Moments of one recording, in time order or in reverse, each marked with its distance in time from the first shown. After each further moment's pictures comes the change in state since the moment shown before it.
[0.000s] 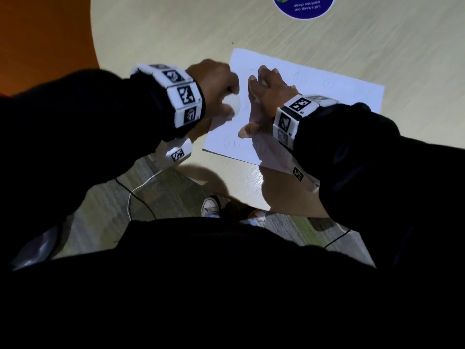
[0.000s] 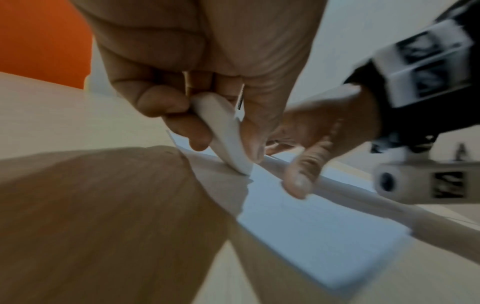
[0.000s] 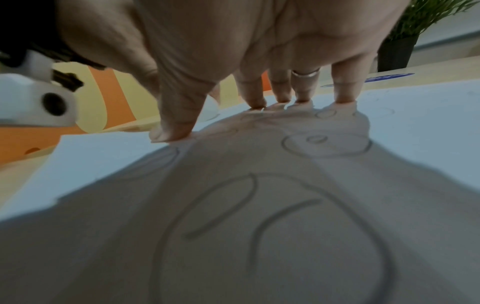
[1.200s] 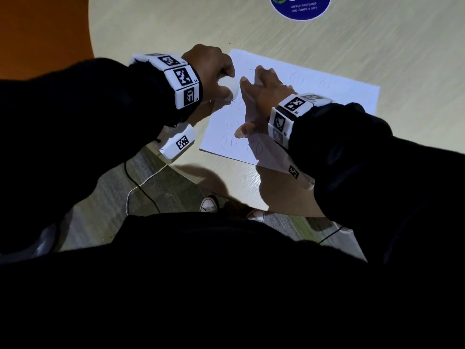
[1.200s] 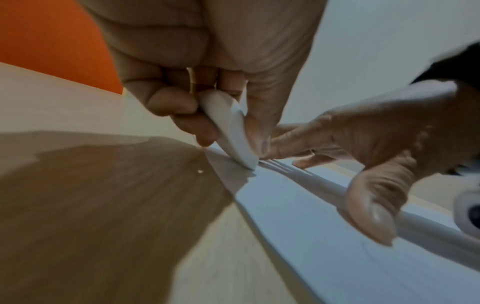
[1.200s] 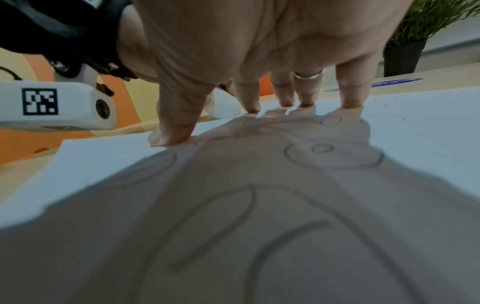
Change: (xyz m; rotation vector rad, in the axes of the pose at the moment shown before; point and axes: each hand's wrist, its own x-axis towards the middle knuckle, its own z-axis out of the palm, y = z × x) left_hand 0.015 -0.006 -0.009 -0.101 0.054 -0.072; right_hand 0.002 0.000 -0.002 -0.033 0.002 -0.041
